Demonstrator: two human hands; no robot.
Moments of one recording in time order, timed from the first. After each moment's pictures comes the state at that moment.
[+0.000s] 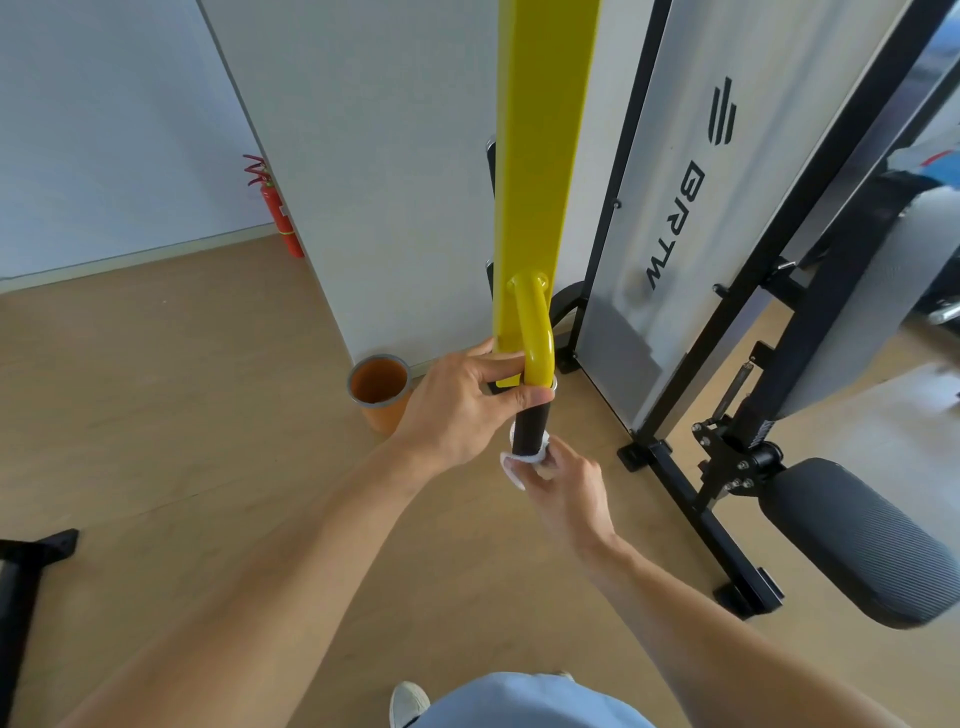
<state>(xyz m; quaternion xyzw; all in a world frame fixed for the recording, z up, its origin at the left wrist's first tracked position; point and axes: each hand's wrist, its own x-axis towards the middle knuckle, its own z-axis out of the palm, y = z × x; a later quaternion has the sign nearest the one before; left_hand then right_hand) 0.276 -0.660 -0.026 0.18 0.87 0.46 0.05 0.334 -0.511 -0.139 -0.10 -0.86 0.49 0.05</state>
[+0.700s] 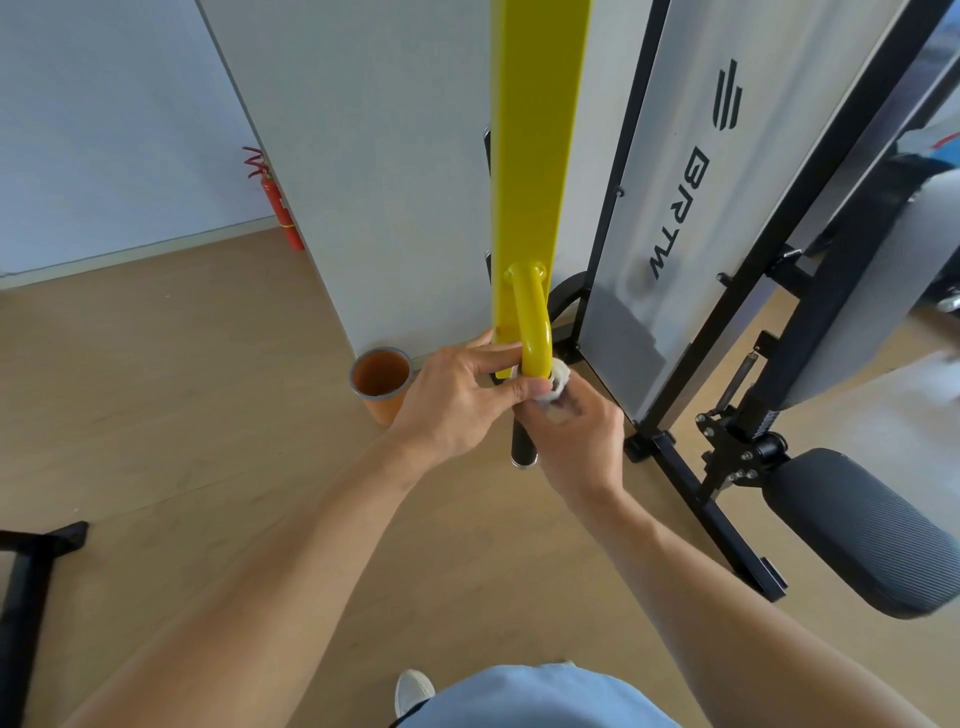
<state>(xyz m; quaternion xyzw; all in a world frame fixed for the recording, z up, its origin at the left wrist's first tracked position) 0.273 -0.658 -0.031 0.19 0.86 0.47 0.03 0.314 -0.517 -0.086 -0.05 -0.79 0.57 0.22</state>
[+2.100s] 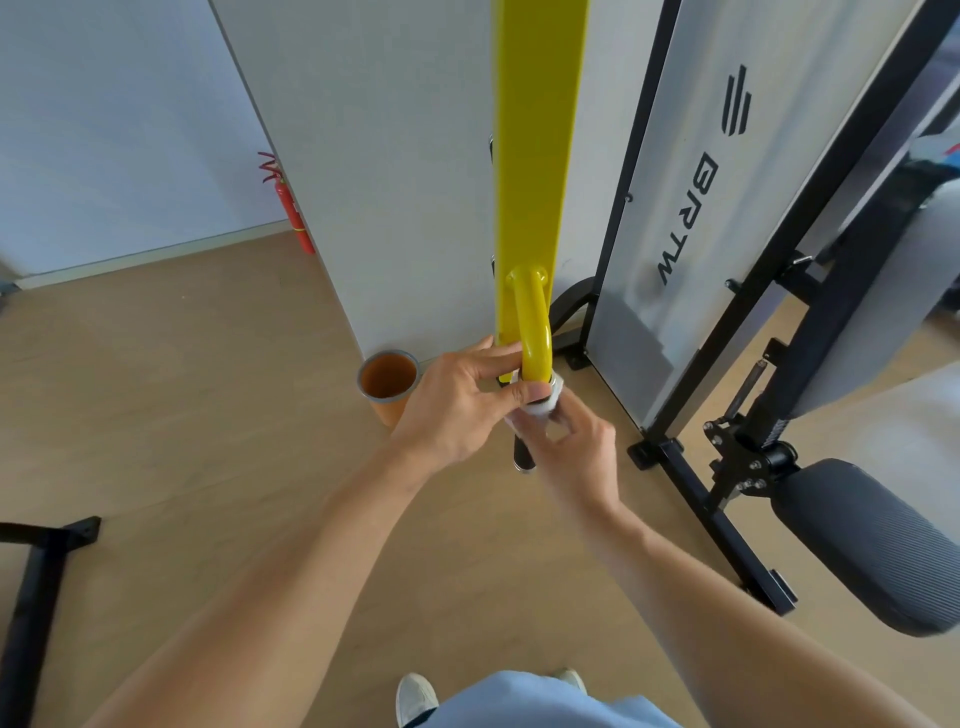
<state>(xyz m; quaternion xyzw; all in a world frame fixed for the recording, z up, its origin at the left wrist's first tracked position) 0.272 -0.654 -0.040 0.18 0.85 0.50 0.04 0.317 -0.510 -0.103 -0.04 -0.82 0.55 0.17</state>
